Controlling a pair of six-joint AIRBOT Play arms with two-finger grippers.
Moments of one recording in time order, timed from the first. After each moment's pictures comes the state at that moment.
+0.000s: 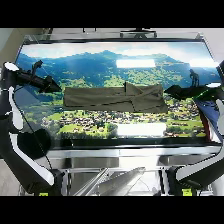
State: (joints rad) left arm 0.29 -2.08 2.03 0.87 -1.68 -1.30; right arm -0.43 -1.83 1.36 -0.66 1.17 0.85
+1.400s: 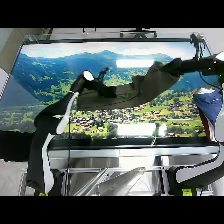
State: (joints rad) left arm -0.40 -2.22 1.99 0.81 -1.14 -1.38; right arm -0.26 -1.71 1.75 -0.50 1.45 1.07
